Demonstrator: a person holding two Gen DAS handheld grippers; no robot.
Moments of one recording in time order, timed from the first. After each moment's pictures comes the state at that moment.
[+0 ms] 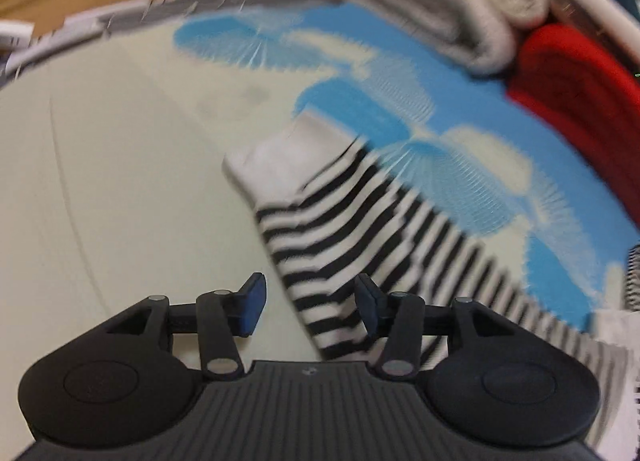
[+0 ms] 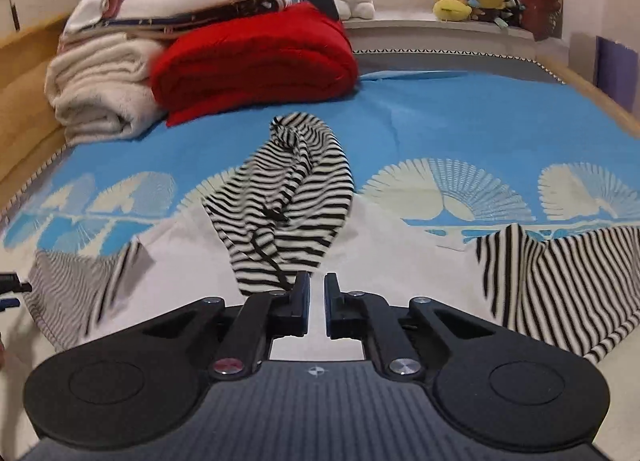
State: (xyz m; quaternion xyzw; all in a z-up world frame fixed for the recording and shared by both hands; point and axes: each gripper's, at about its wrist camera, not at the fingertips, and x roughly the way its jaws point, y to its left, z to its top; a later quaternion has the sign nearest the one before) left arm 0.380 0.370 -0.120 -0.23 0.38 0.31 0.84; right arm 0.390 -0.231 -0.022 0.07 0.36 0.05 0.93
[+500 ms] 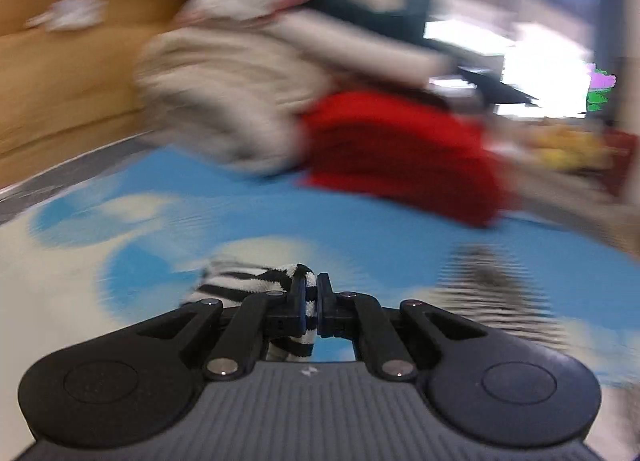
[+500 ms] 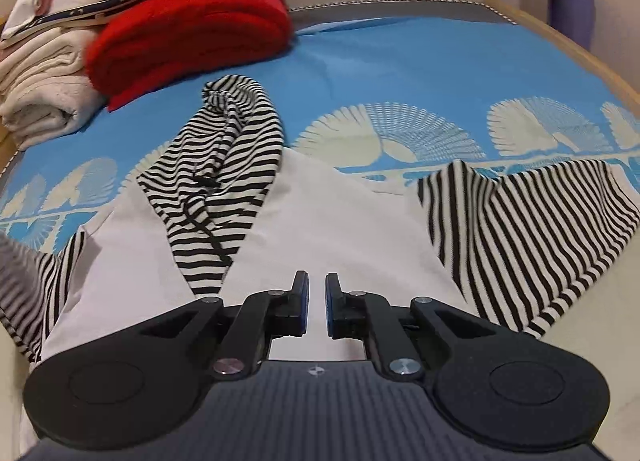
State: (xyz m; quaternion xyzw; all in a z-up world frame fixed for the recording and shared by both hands) left arm 0.374 0.155 0.035 -0.09 0.23 0.10 0.96; right arm 0.392 -0.270 -0.044 0.12 0.41 -0.02 0.90
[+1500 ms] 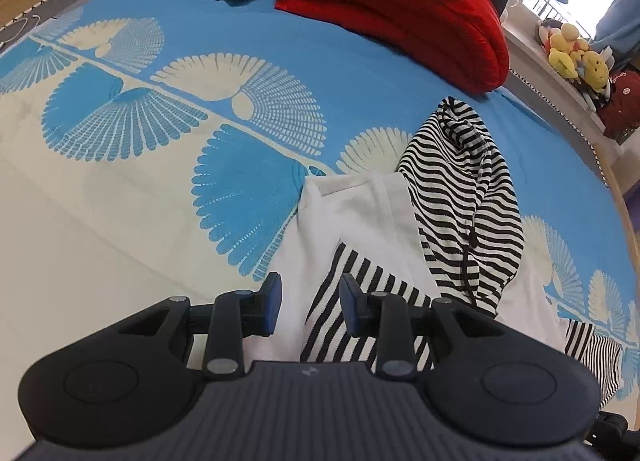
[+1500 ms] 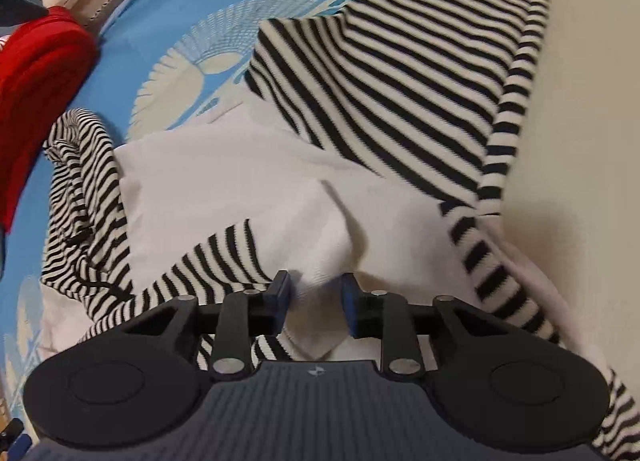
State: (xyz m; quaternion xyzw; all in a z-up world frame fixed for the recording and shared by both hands) left arm 0.420 0.156 -0.012 -0.19 0.47 0.09 0.86; right arm 0.410 -0.334 -0.121 0.36 0.49 -0.20 0.77
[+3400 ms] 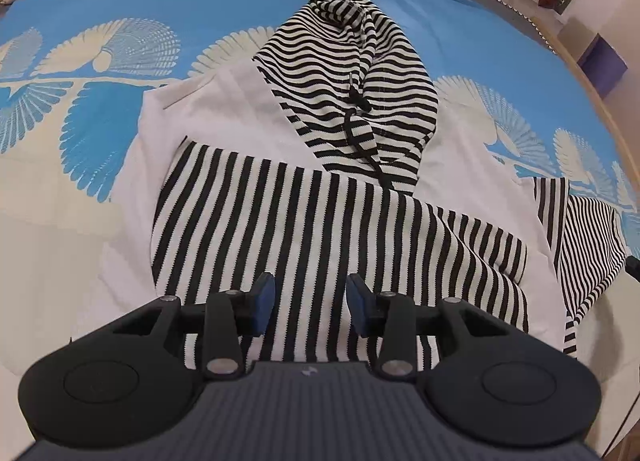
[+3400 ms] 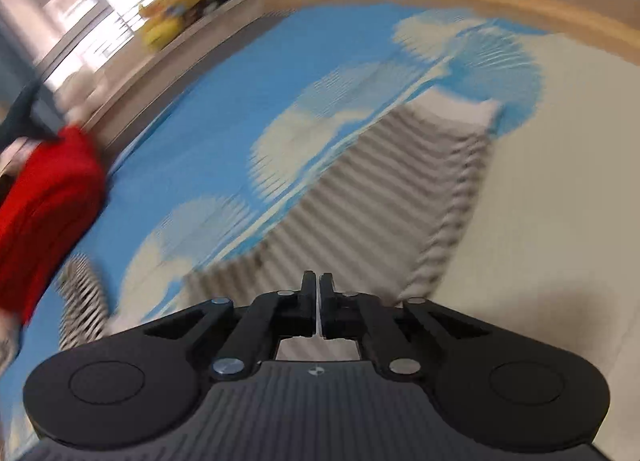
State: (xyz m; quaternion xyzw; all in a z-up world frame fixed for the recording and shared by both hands) left arm 0.409 0.020 -0.050 -0.08 0.54 -0.02 0.84; right arm 0.375 -0.516 -0.091 0.36 0.32 -0.25 0.84
